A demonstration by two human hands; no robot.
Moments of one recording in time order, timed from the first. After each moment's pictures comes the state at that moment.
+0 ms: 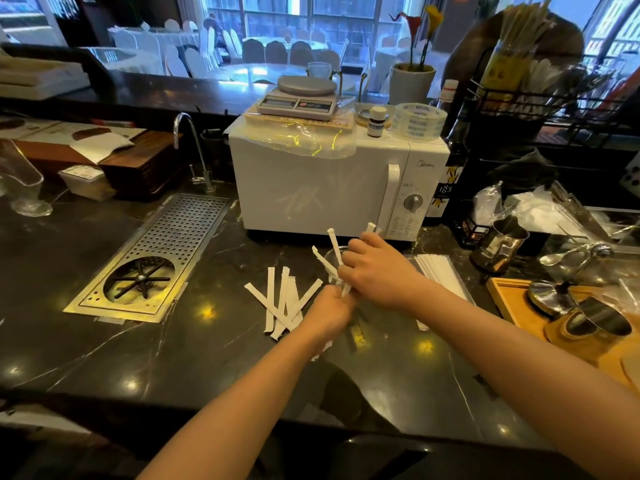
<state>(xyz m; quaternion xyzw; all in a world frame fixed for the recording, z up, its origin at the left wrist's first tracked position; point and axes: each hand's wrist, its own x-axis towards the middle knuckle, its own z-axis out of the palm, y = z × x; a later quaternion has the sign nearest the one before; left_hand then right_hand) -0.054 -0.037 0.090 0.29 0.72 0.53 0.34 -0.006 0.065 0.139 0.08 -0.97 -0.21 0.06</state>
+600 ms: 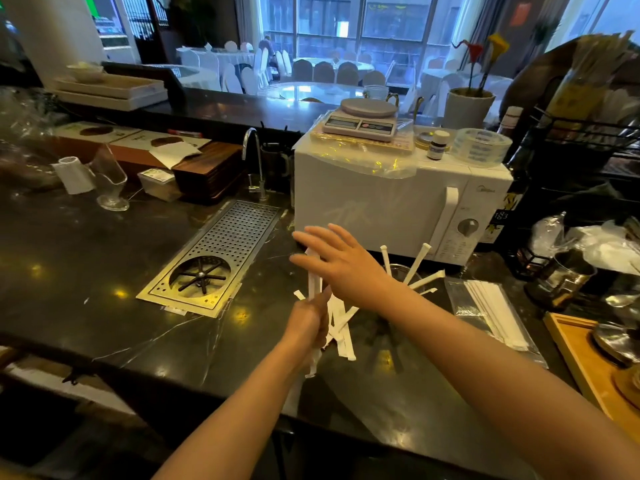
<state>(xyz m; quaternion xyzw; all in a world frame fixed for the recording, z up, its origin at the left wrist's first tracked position) -0.105 -0.112 0.087 0.04 0.65 0.68 0.34 -0.089 -0.007 0.136 0.18 -0.96 -0.07 0.22</state>
